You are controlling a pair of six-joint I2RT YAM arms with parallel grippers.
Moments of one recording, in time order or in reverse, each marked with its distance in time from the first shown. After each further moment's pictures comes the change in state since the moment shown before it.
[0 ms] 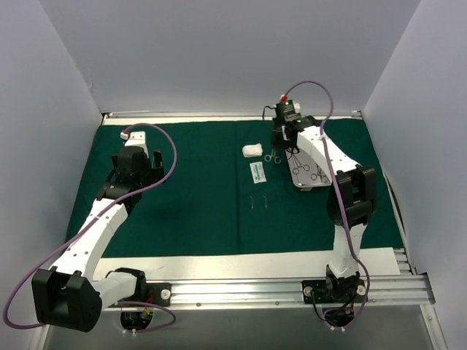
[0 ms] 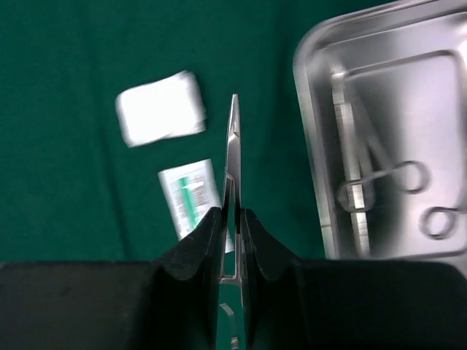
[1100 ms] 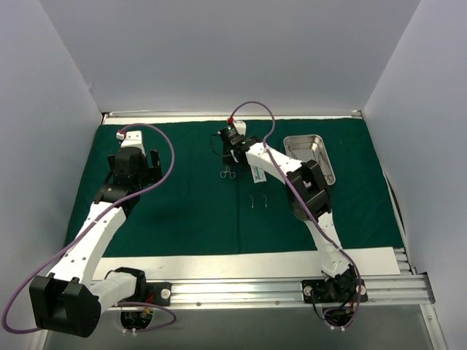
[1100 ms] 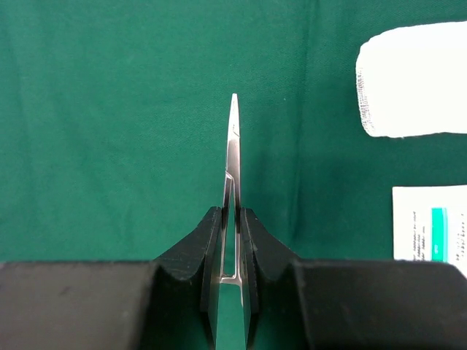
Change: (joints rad) left arm 0.000 -0.040 -0.007 -0.001 -0.042 -0.002; right arm 0.343 0.320 0.153 0.182 0.082 0.135
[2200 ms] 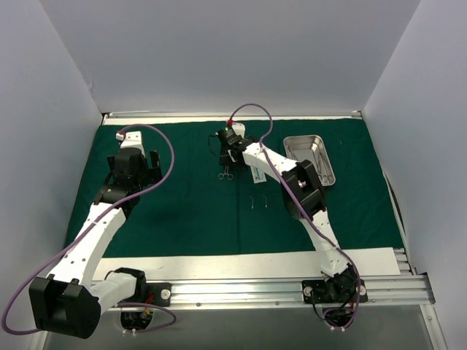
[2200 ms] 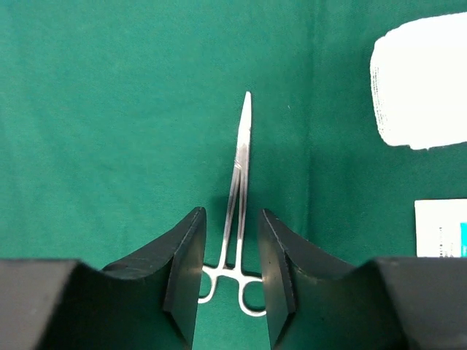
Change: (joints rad) left arm 0.000 -0.006 -0.003 0.000 -0.005 0.000; right arm -0.003 0.091 0.083 -0.035 0.000 0.051
